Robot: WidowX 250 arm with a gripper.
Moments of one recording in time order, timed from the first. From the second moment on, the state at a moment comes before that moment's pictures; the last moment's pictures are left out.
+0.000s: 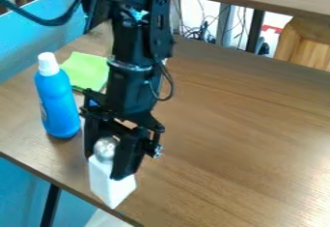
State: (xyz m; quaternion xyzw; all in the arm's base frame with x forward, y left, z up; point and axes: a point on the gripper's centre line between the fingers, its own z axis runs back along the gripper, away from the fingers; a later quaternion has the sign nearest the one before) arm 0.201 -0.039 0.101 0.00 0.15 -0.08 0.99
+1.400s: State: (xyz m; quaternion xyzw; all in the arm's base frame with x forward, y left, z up) arm 0.262 -0.061 0.054 -0.01 0.16 -0.12 0.98
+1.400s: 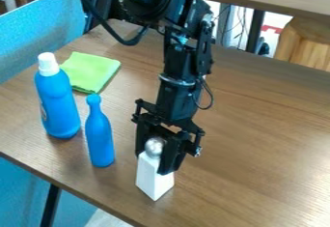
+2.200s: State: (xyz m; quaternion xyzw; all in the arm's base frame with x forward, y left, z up) arm 0.254 -0.056 0.124 -0.02 0.00 -0.13 0.99
